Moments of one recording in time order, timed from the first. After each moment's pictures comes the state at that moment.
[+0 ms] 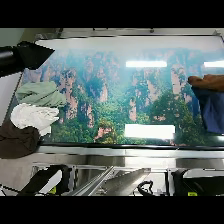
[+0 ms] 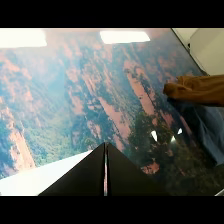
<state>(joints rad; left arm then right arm) 0.06 -0.97 1.58 -2.32 1.25 1.78 -0.84 -1.67 1.94 2.24 -1.52 -1.48</state>
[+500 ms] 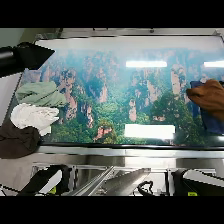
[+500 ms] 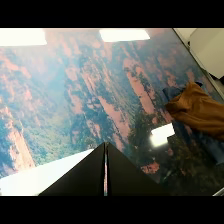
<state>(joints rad) 0.06 -0.97 1.58 -2.32 1.26 1.78 -0.84 -1.41 1.37 1.86 -1.42 -1.20</state>
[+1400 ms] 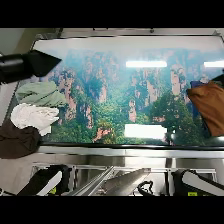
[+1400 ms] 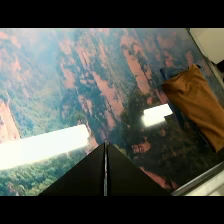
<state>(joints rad) -0.07 -0.92 1.46 -2.22 1.26 1.65 -0.42 -1.27 1.41 2.20 -1.31 -1.55</state>
